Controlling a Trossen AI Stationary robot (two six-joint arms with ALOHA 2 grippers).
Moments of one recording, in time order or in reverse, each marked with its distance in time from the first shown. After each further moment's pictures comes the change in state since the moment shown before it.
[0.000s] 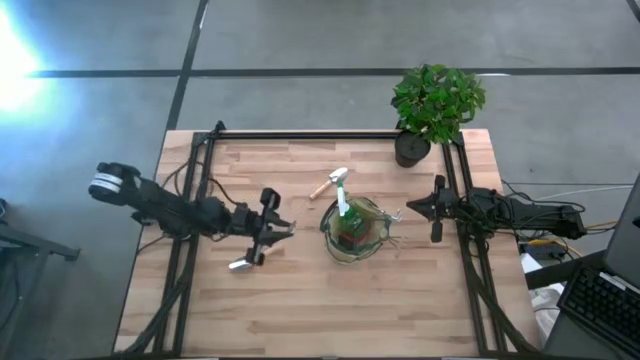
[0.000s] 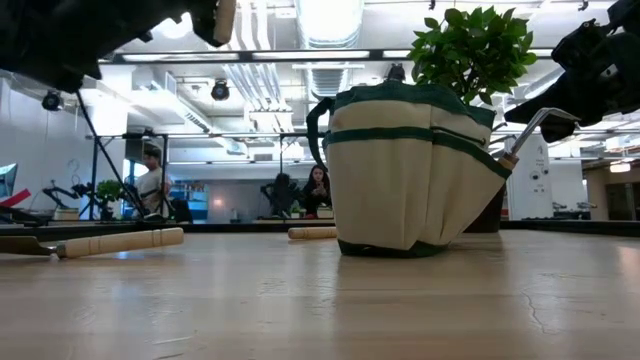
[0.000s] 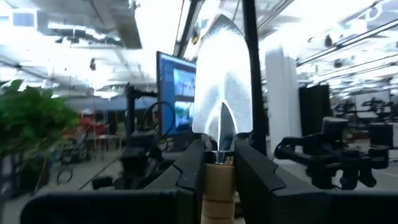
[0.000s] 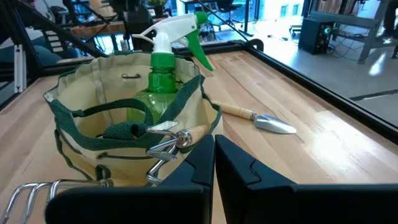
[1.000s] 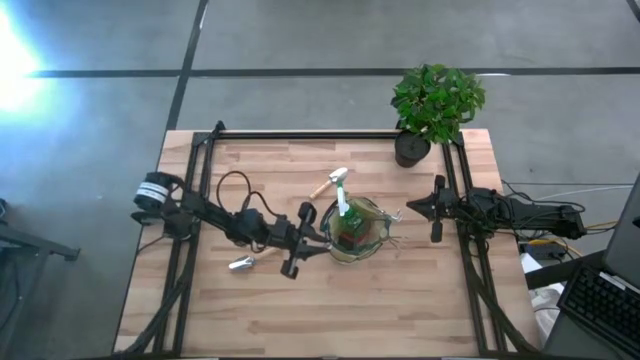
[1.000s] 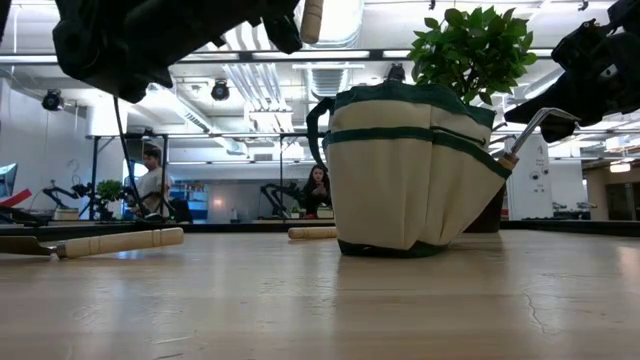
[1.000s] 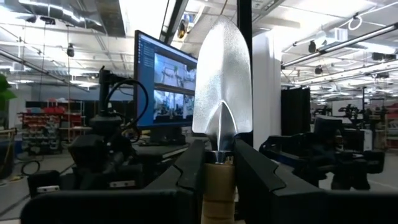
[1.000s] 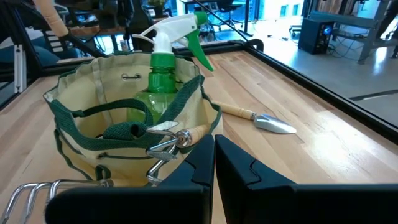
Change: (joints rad) left arm -0.020 0.420 0.315 0.095 0.039 -0.080; right arm 0.000 0.000 0.000 0.000 0.000 0.000
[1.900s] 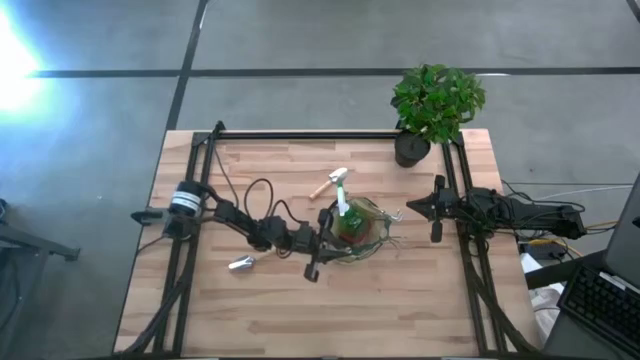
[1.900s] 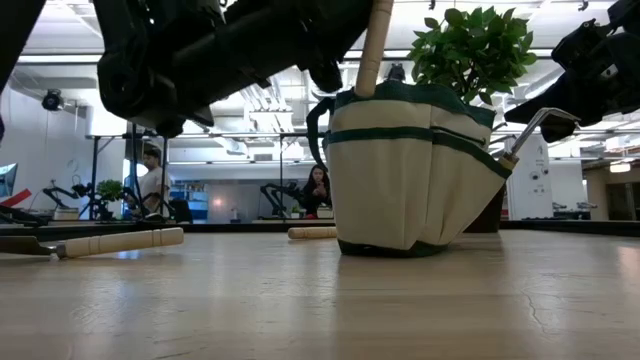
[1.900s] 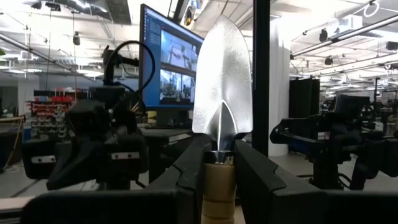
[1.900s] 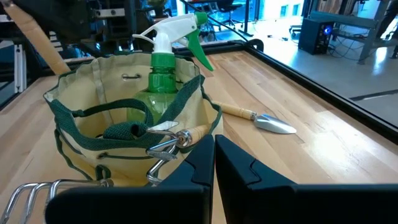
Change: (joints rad) left arm 0.022 0.258 0.161 0.061 -0.004 -0.007; right arm 0.000 0.000 0.000 0.000 0.000 0.000
